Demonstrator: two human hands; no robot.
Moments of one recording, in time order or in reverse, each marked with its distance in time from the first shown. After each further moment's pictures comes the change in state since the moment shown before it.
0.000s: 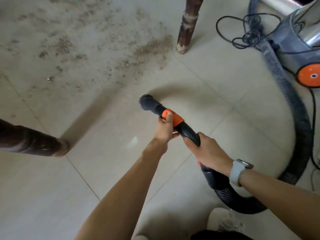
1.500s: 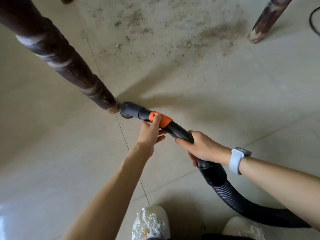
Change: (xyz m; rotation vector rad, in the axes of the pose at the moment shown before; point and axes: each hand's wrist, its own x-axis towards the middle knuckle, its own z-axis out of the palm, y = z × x) left_hand -0.067 -0.044 -0.137 -0.127 0.443 0.021; right_hand 0.012 -0.049 0.090 0.011 -0.549 -0.290
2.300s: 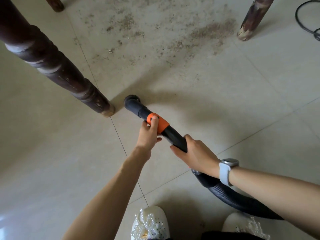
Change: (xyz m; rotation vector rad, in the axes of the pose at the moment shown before) left_hand 0.007 -0.017 0.006 0.145 0.007 0.093; right_hand -0.013 0.016 0.024 -0.279 0.231 -0.043
